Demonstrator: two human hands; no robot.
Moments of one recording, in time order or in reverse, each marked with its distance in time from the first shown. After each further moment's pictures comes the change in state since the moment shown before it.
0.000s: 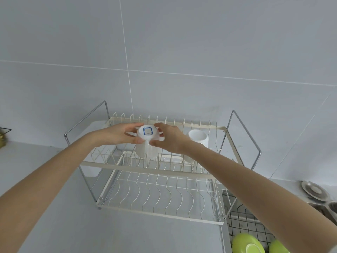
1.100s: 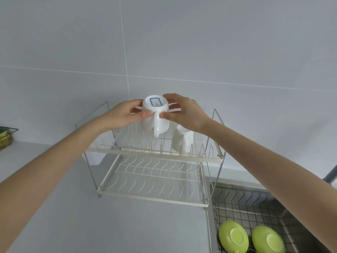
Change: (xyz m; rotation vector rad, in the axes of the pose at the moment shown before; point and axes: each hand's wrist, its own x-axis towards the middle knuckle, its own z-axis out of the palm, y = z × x) left_hand -0.075 0.095 0.020 -0.040 0.309 0.294; right_hand -0.095 -0.030 -0.077 0.227 0.299 -0.185
